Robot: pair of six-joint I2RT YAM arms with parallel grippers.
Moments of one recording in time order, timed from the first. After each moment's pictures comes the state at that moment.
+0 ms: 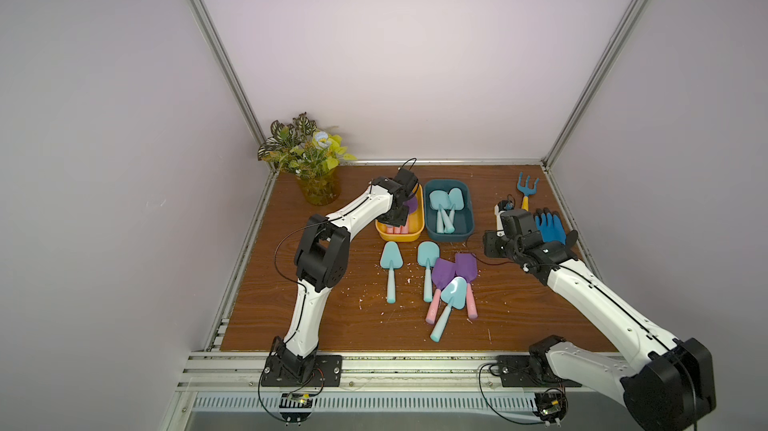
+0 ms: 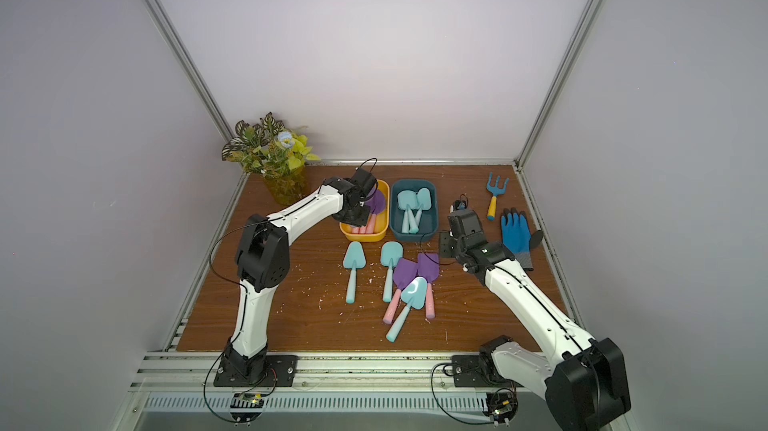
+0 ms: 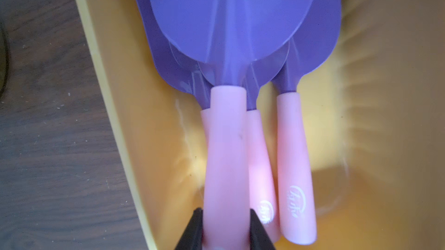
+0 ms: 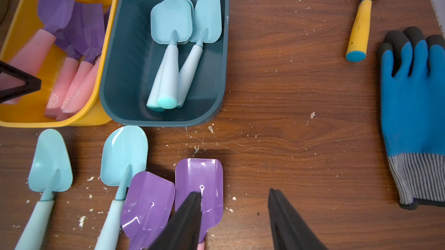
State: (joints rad) left arm -0.56 2.16 1.84 -0.96 -0.20 -0.31; right arm 0.41 1.12 0.85 -0.56 0.23 0.34
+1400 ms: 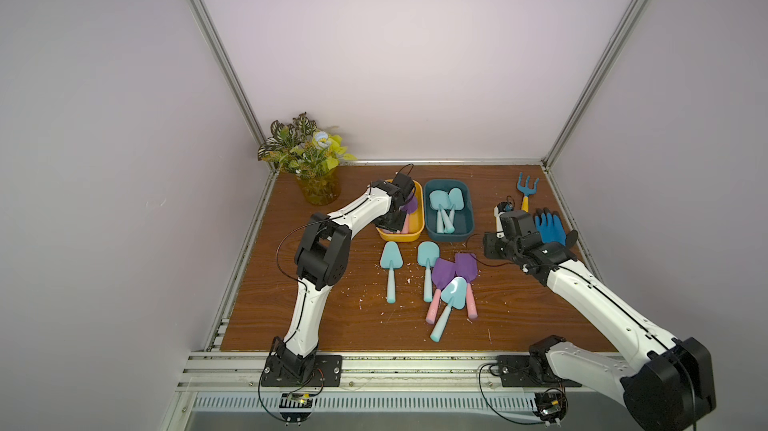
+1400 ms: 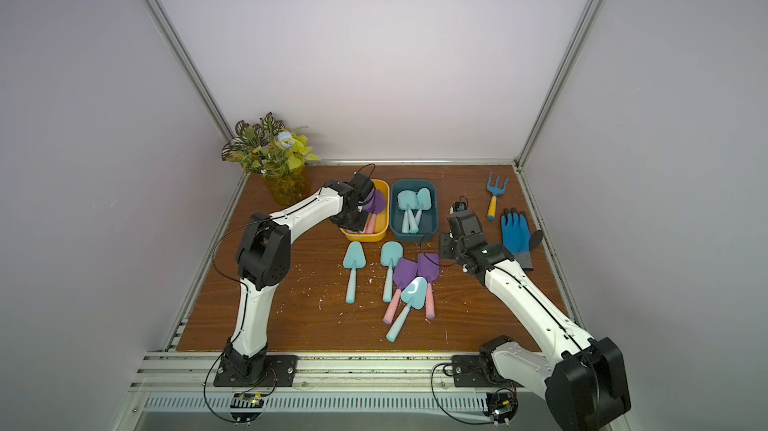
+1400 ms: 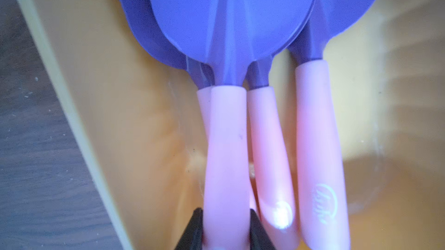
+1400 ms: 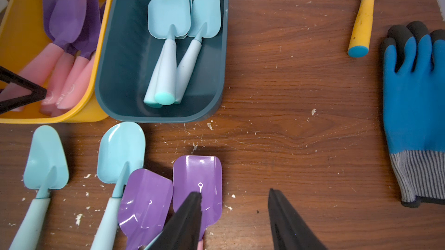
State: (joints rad) left arm -0.54 2.17 1.79 -0.97 -0.17 -0.28; right arm 0.41 1.12 0.84 -0.56 0.23 0.34
